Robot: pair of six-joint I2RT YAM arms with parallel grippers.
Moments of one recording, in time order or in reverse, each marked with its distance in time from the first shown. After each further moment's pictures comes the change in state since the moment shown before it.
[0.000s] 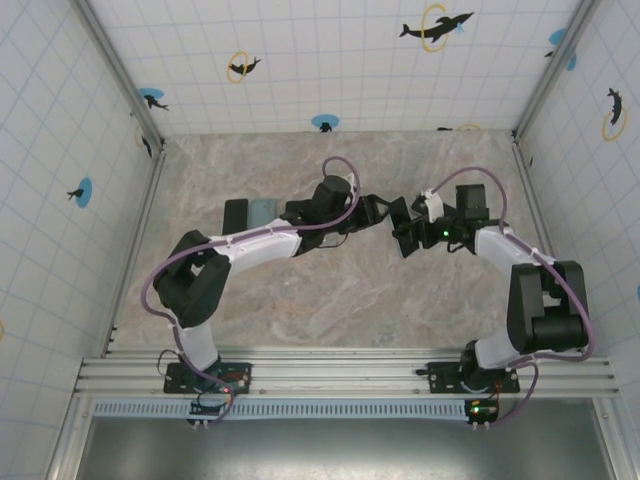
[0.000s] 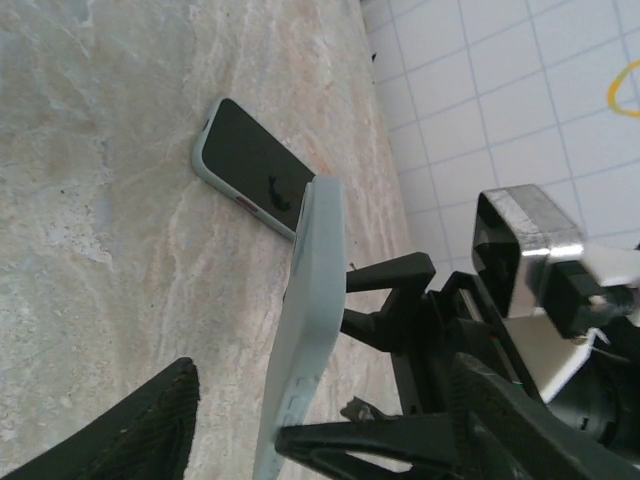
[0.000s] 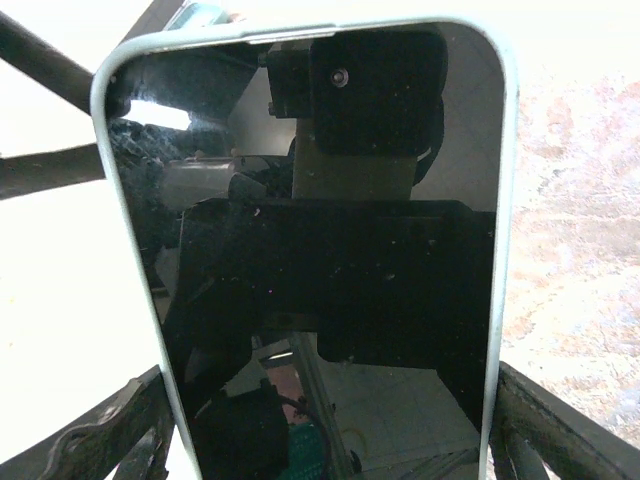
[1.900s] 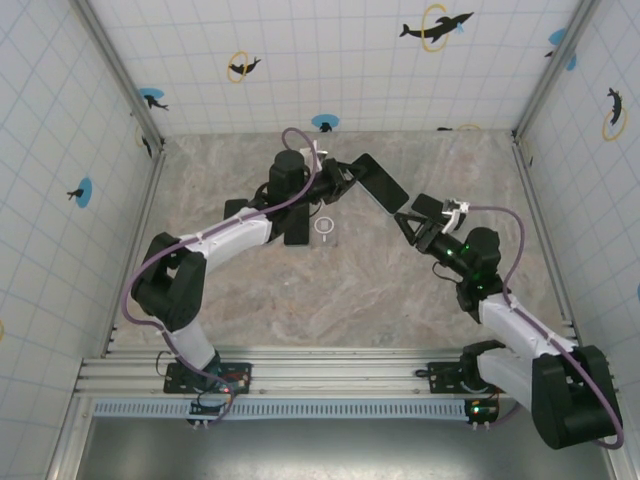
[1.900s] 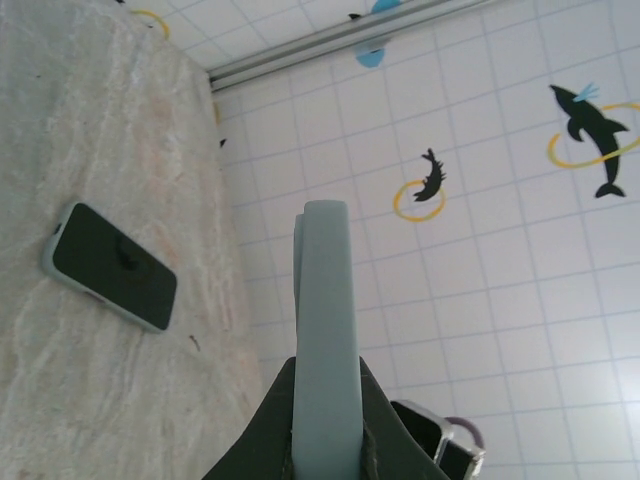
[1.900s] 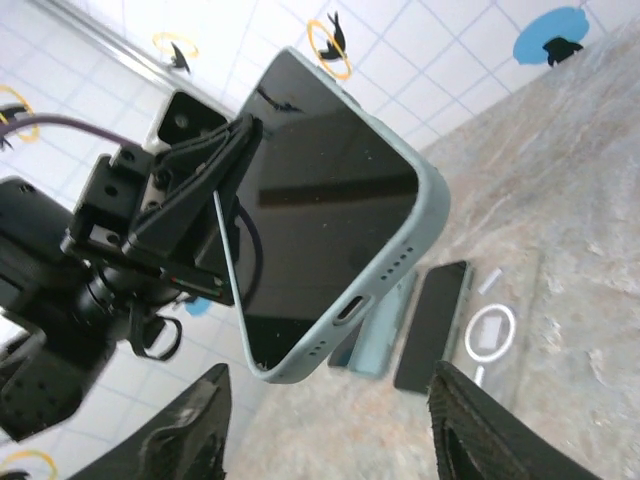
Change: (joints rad) left arm 0.198 -0.114 -0.067 0.304 0.247 -0.283; right arm 0.161 -0.466 -0.481 0.895 0.196 1.174
